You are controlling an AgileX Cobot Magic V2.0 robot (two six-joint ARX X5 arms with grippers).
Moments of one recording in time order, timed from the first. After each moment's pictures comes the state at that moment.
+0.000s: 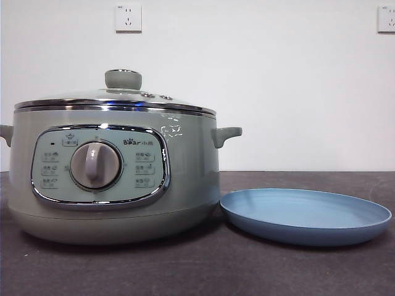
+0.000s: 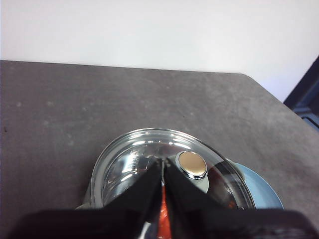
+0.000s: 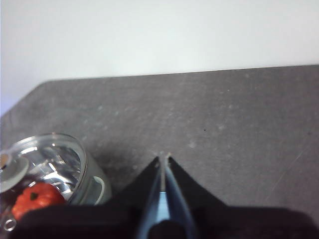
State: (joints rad) left arm 0.03 0.72 0.89 -0.47 0.55 -0.15; right arm 0.12 0.74 0.93 -0.48 -0.23 0.10
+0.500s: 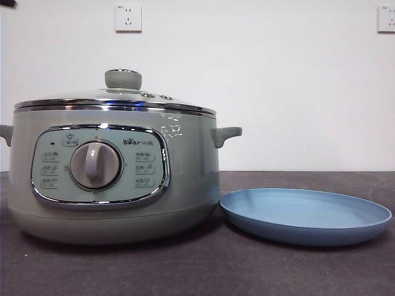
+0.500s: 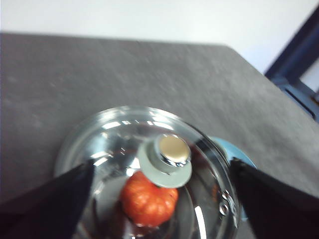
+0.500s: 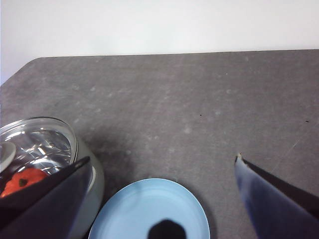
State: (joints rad) left arm -0.09 0.85 0.92 -0.48 0.54 -0.14; right arm 0.12 0.80 0.96 -0.52 -0.24 0.07
